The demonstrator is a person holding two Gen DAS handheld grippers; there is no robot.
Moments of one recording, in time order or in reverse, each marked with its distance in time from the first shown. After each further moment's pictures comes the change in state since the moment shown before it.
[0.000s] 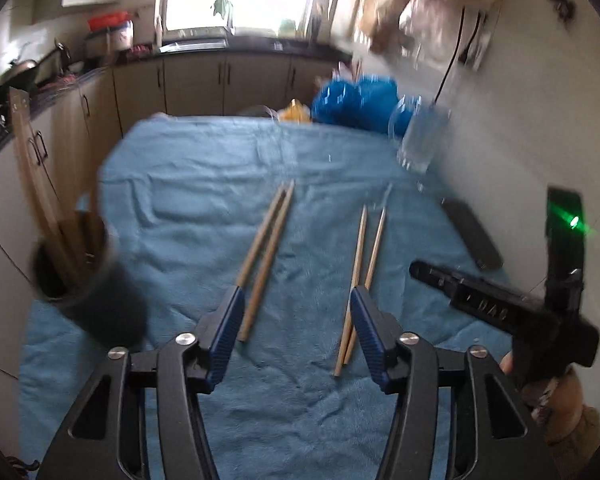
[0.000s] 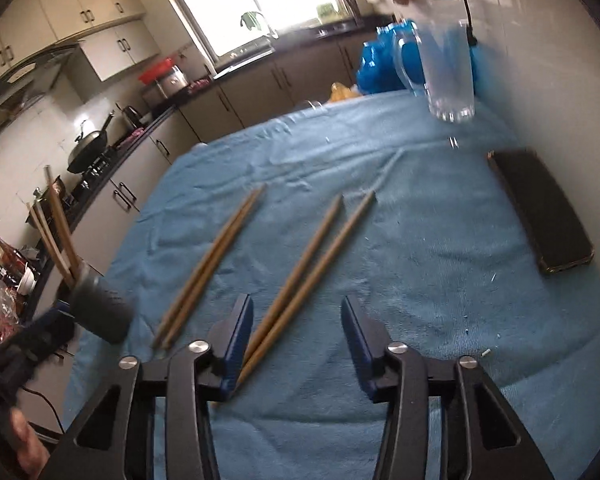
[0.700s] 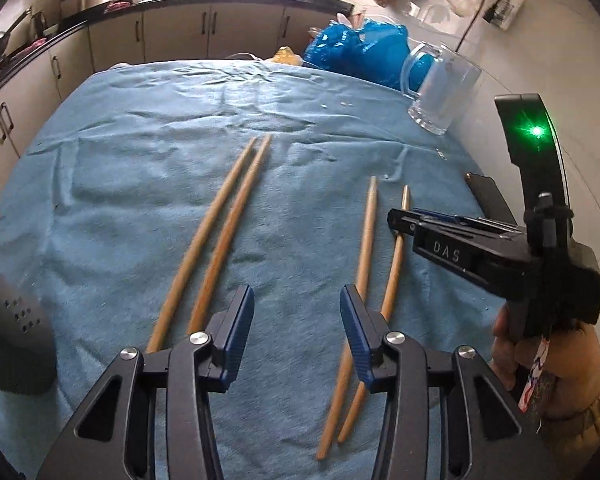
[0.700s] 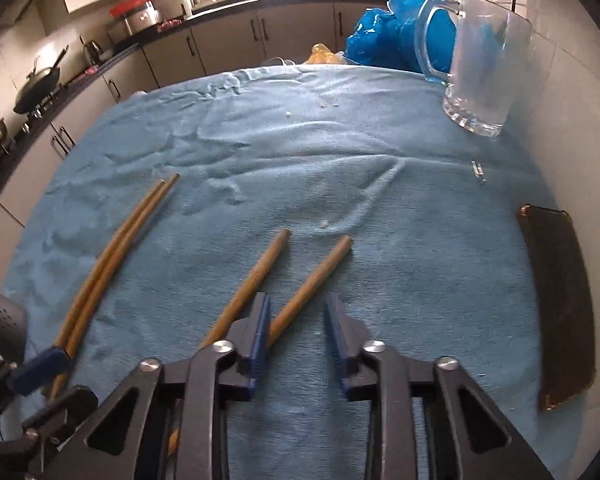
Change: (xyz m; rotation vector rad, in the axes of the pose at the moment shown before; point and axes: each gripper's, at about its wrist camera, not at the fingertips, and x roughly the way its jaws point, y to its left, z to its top) left arm 0.103 -0.017 0.020 -0.018 0.158 -0.048; right arm 0.100 -0.015 0.059 -0.164 0.167 -0.222
